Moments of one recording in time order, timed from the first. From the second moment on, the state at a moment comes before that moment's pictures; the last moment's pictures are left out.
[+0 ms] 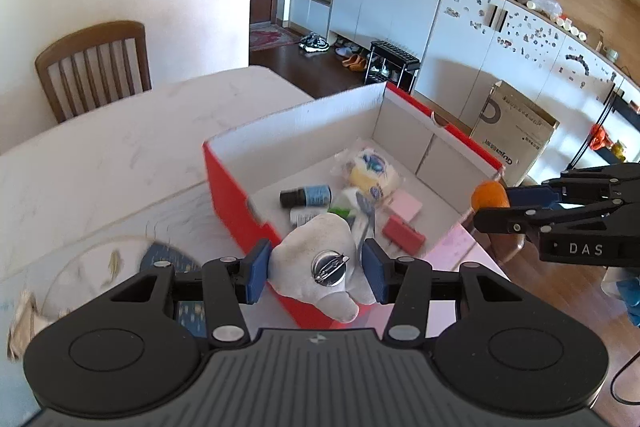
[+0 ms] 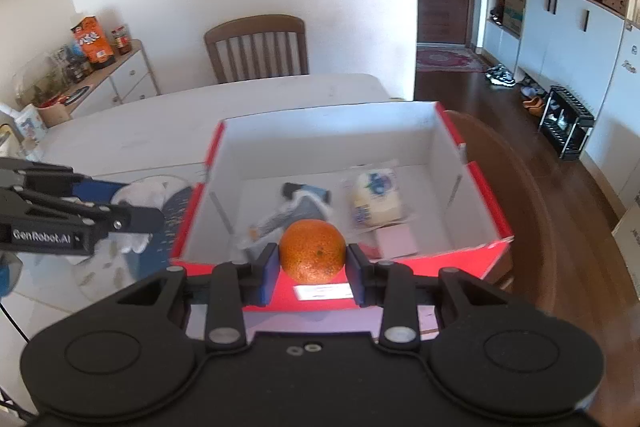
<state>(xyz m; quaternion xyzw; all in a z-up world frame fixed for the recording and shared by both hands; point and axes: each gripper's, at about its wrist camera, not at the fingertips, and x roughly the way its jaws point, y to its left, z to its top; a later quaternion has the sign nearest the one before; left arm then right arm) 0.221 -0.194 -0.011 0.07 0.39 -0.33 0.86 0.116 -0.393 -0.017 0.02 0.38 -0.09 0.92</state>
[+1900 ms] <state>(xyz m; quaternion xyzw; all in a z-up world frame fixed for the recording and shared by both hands) 0.348 -0.321 -0.110 0.18 0.53 -0.29 0.77 0.225 -0.469 -0.119 -0.04 0.50 -0.08 0.86</state>
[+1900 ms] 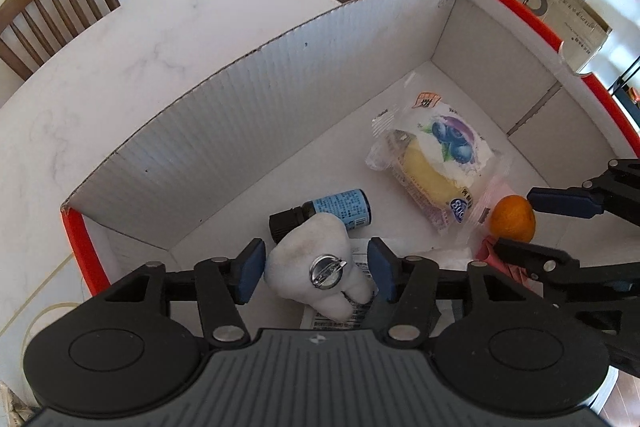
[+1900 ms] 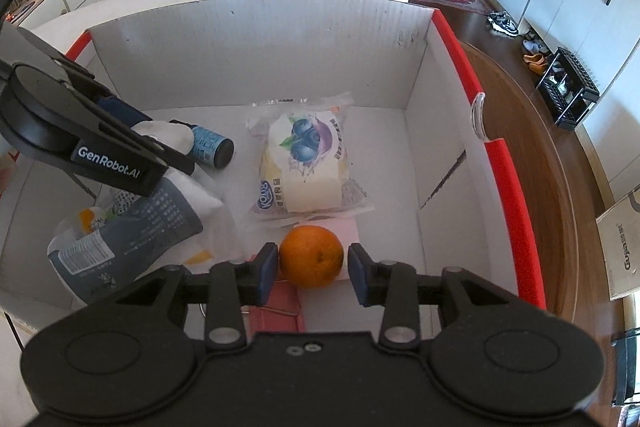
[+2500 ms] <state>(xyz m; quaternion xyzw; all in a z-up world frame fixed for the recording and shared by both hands) 0.328 -0.292 -0.066 0.10 0.50 -0.30 0.81 0.191 -0.469 -0.068 -0.03 0.45 -0.05 0.89</state>
